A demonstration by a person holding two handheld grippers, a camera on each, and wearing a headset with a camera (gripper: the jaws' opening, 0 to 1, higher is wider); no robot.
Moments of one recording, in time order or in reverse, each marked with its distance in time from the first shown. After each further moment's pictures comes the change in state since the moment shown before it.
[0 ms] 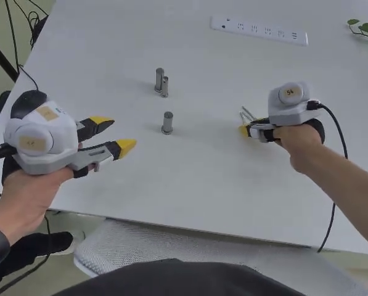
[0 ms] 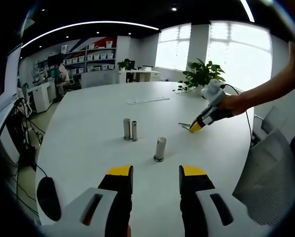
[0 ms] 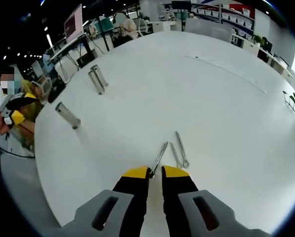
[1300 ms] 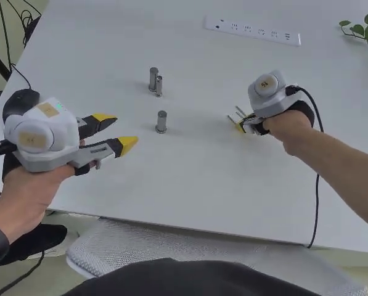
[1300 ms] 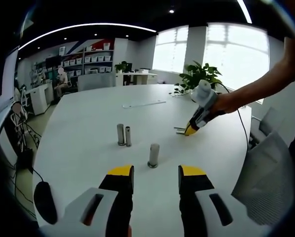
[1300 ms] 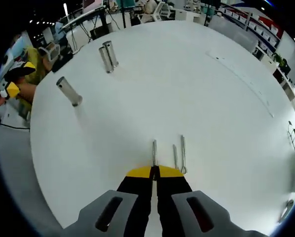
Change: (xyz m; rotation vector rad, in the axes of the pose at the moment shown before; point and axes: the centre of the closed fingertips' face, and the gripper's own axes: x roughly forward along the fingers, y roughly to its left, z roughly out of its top) left arm 0.006 -0.012 0.011 0.008 -0.024 -0.024; right arm 0.011 -0.005 -0.002 -0.250 0.148 -0.001
